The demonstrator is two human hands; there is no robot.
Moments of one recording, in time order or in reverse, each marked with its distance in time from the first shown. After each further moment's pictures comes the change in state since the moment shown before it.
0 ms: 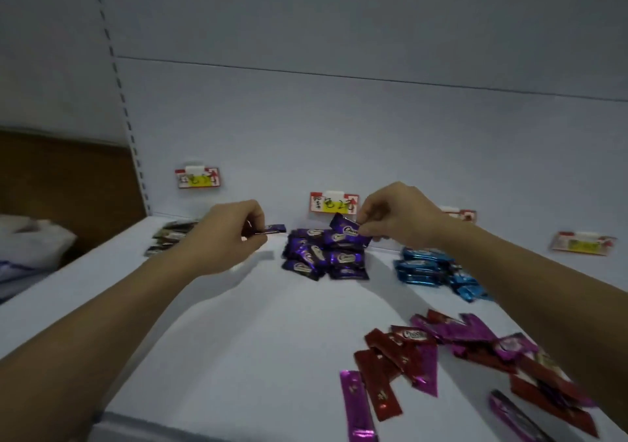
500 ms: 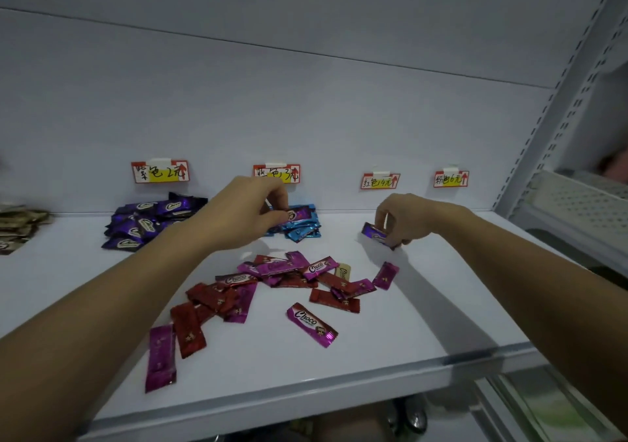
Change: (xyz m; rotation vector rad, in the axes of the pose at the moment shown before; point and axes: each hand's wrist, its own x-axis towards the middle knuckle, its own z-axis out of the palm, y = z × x) left_hand 0.021 0.224 0.109 -0.181 -0.232 0.400; right_hand -0.181 0.165 -0.105 -0.384 -0.257 0.587
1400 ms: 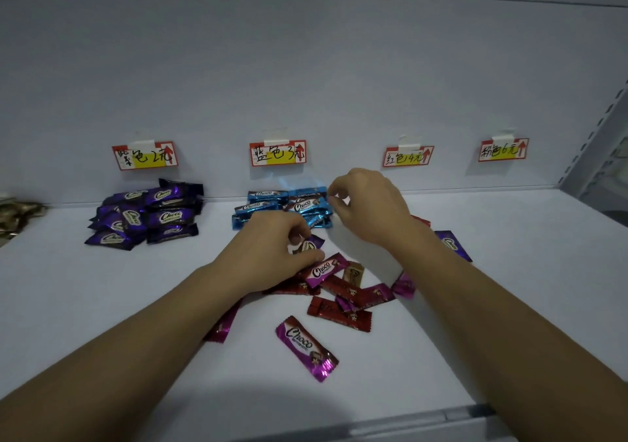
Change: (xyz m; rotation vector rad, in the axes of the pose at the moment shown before) left_hand 0.006 -0.009 0.082 0.088 -0.041 -0.171; right_hand 0.062 -0.062 0.055 0.137 0.639 -0.276
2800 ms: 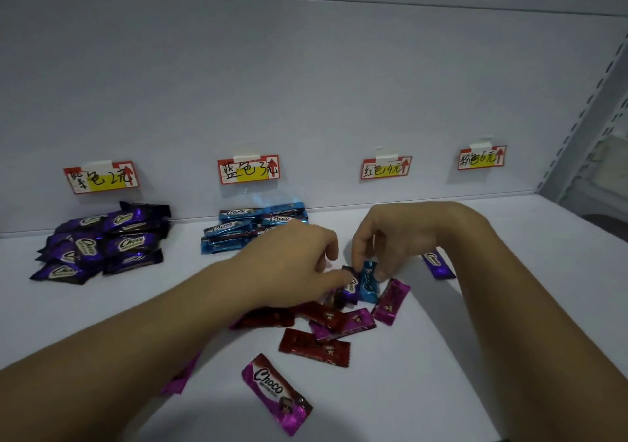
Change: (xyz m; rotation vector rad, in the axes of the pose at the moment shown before) left_hand 0.031 0.059 -0.001 0.214 -0.267 0.202; right_hand -0.010 0.061 -0.058 0.204 -0.876 -0.018
